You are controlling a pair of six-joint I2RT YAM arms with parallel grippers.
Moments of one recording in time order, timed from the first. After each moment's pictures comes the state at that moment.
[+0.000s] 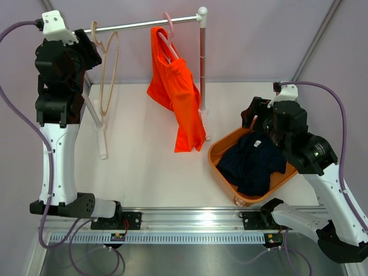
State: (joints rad) left arm -0.08 1.40 2.01 -0.59 -0.23 -0.15; right arm 0.56 0.98 1.43 -0.81 0.37 0.42
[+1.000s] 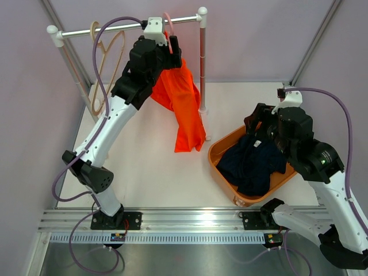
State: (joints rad) left arm -0.56 1.72 2.05 -0.38 -0.29 -0.18; right arm 0.56 0.92 1.41 -0.87 0.36 0.42
